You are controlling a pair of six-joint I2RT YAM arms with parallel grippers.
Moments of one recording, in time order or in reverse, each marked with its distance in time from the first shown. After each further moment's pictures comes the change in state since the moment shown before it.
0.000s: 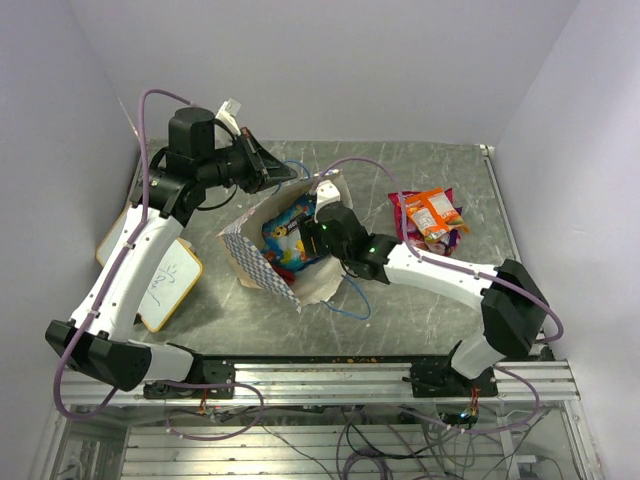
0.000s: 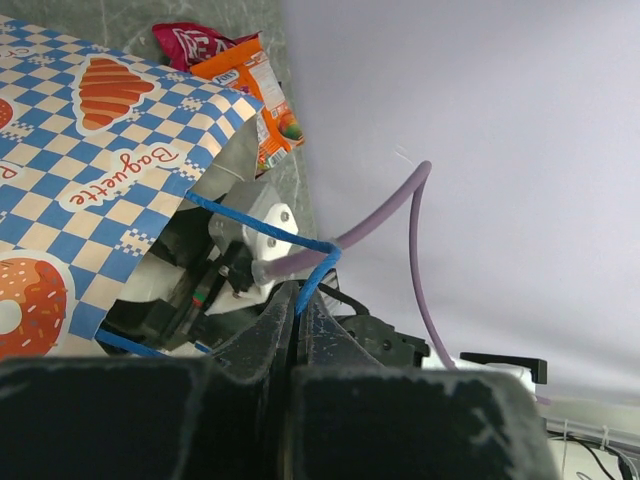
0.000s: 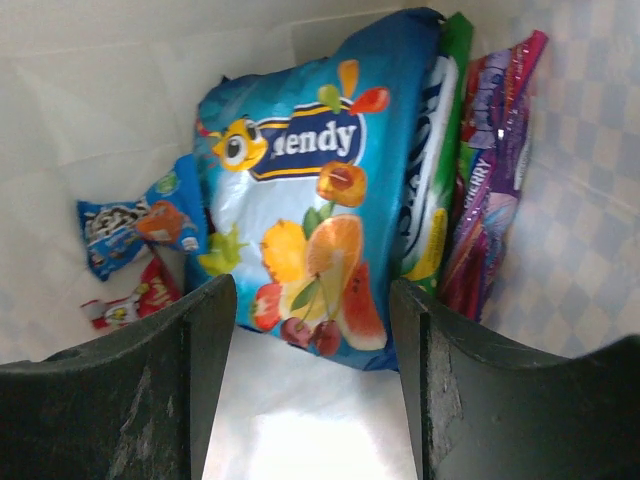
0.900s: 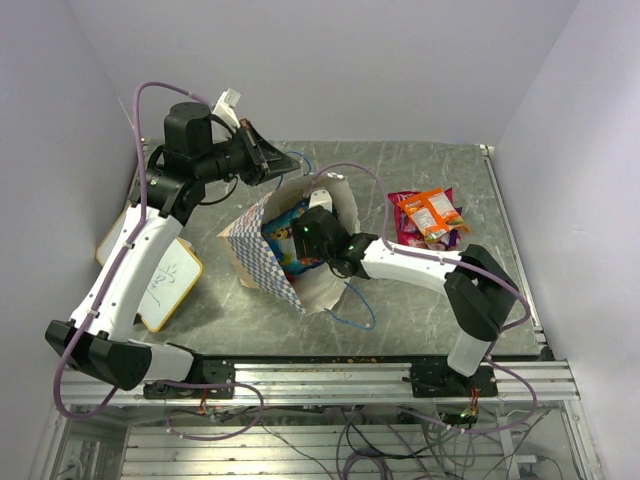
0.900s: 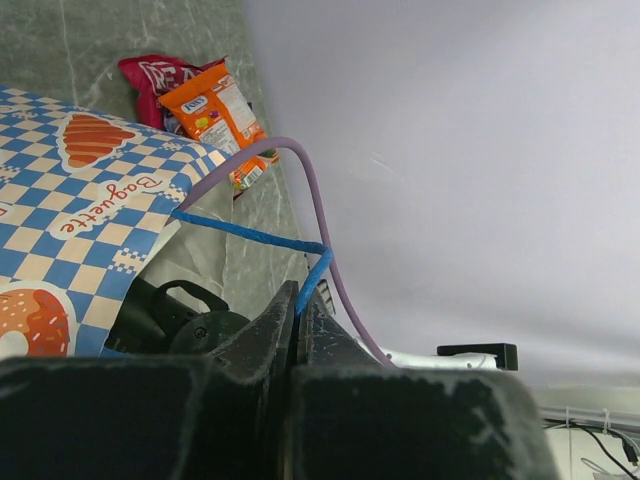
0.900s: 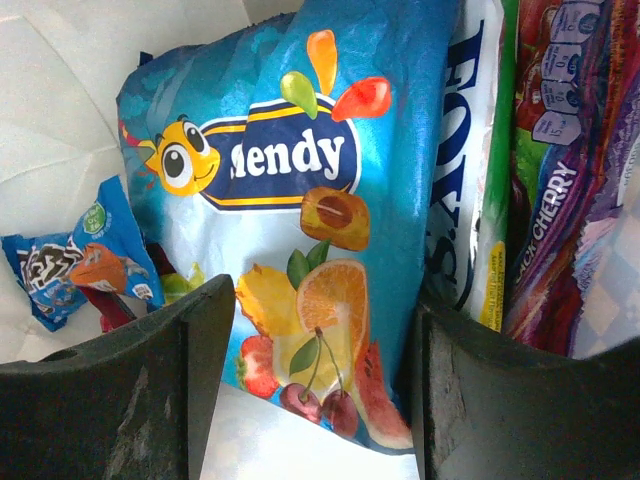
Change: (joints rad) left arm 0.000 0.001 0.012 0.087 0.025 0.004; right arm -0.001 0.190 0.064 -0.013 0.093 0.142
